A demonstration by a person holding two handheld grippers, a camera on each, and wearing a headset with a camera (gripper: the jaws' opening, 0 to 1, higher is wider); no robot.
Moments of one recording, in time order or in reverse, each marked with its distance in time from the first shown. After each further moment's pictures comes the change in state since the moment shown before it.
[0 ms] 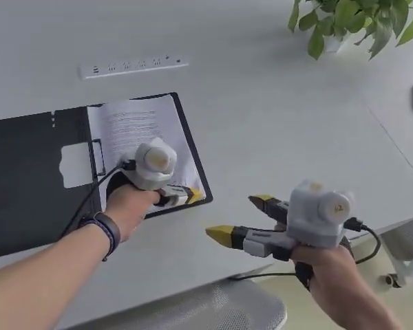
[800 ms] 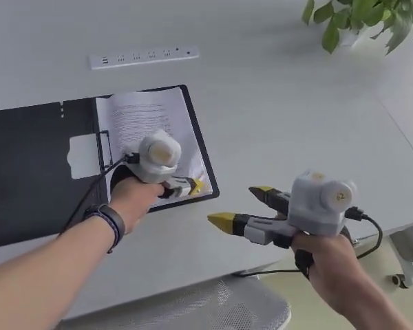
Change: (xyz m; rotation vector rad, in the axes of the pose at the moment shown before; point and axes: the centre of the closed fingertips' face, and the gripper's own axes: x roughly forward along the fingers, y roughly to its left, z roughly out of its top) left arm -0.001 0.008 0.000 -0.021 -0.016 0.031; right arm 0.014 -0.004 0.007 0.019 -0.001 0.027
